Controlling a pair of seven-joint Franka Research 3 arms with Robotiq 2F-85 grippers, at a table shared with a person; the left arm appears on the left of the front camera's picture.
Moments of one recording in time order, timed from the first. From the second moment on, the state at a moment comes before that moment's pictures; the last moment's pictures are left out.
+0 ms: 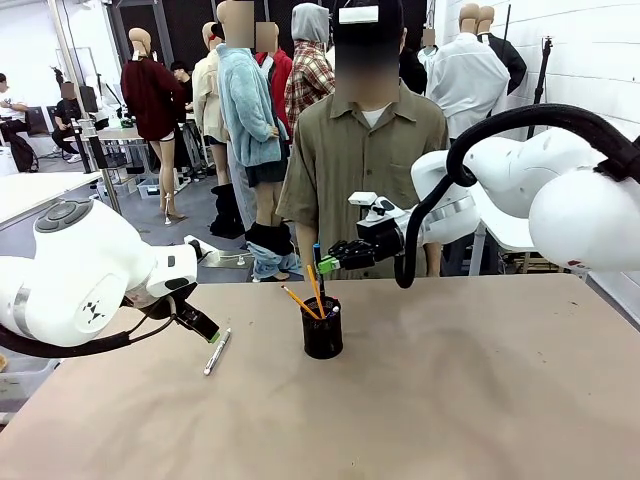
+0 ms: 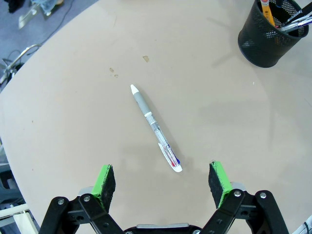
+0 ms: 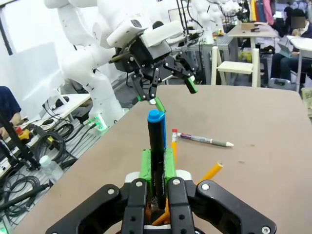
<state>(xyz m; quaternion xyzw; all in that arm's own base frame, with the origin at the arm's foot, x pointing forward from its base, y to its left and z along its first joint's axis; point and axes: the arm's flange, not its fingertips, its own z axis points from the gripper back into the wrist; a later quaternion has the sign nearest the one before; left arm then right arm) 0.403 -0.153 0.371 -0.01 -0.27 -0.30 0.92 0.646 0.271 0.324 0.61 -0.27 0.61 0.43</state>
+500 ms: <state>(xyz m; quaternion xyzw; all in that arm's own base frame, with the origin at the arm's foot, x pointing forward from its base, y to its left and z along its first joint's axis) 0.403 -0.153 0.371 -0.01 -0.27 -0.30 0.92 0.650 0.276 0.312 0.59 -0.24 0.63 0.43</state>
